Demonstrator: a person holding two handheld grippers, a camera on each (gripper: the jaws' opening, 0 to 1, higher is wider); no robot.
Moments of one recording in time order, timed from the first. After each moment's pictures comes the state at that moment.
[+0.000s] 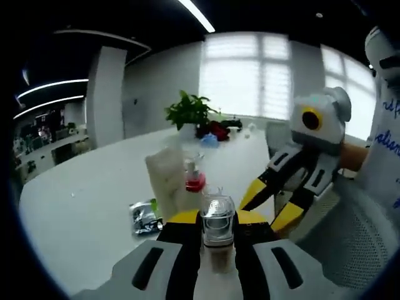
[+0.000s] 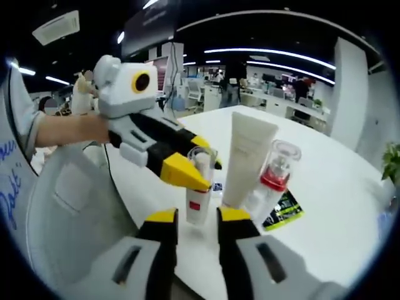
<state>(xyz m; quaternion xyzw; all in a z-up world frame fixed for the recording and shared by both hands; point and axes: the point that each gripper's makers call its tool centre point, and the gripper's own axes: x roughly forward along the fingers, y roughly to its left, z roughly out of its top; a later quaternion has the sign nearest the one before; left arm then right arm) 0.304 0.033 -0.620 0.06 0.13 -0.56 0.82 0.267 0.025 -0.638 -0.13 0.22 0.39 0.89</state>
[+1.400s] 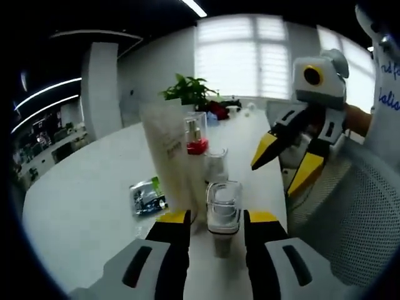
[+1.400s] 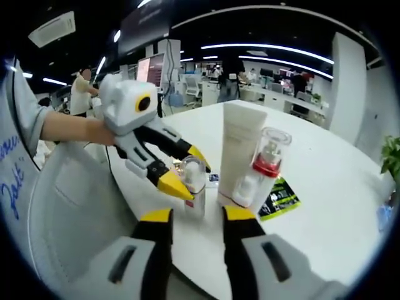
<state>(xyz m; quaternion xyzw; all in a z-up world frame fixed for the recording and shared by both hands) 0.305 0.045 -0.667 0.12 0.18 -0.54 0.81 0.263 0.012 -0.644 -0.13 0.24 0.38 0.88</state>
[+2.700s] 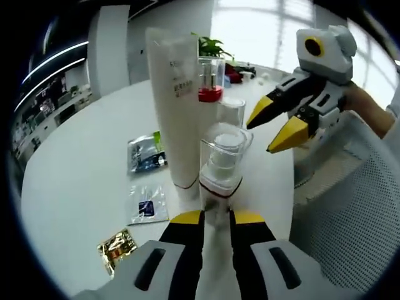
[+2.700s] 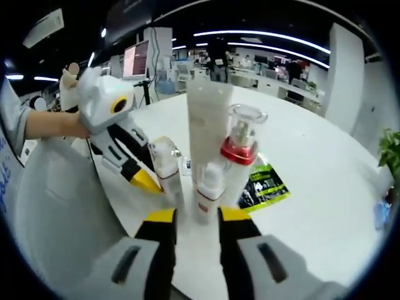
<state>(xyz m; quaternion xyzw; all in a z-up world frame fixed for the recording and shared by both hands) 0.304 0.053 -0.709 0.14 0.30 -0.50 0.80 0.298 -0.019 -0.669 -0.14 0.29 0.36 0.88</state>
